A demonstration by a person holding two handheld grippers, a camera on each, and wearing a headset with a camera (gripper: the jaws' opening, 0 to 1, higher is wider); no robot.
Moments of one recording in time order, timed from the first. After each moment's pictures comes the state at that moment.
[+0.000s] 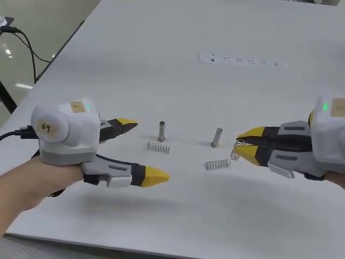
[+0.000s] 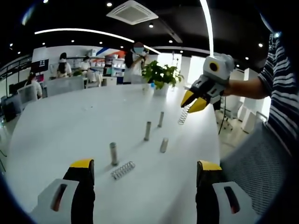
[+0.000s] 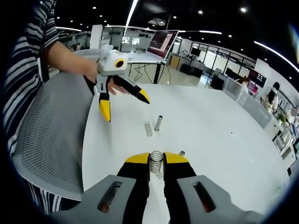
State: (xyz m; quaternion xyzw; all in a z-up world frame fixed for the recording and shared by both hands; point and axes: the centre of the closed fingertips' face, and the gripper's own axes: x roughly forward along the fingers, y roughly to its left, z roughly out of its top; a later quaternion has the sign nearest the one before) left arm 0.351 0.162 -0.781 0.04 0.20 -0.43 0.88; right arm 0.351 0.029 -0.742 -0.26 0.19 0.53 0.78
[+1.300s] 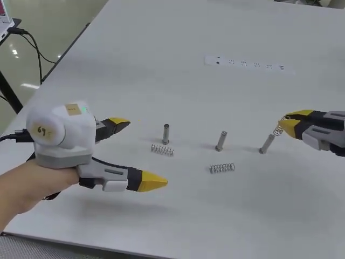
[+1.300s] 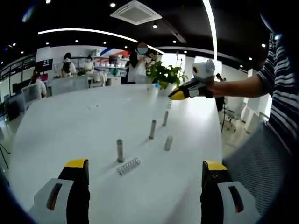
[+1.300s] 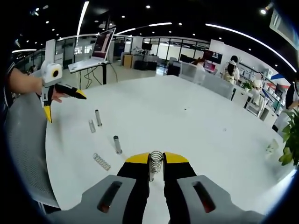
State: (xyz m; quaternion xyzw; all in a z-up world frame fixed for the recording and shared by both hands) left arm 0.351 0.174 -0.781 0.04 0.21 -0.42 0.88; right arm 0.448 -0.053 -0.749 -0.17 0.22 0.36 0.89
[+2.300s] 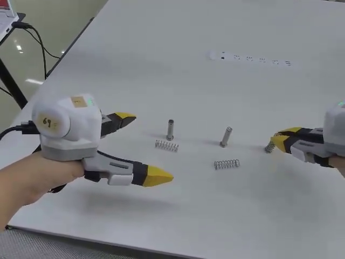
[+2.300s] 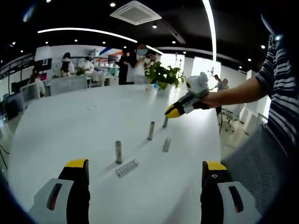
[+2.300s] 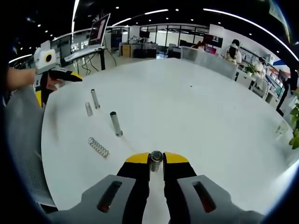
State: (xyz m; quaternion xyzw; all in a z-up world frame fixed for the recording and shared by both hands) left arm 0.352 0.172 -0.779 0.03 0.21 -0.42 0.88; right arm 0.443 -0.050 -0.814 -0.16 0.29 0.36 0.87
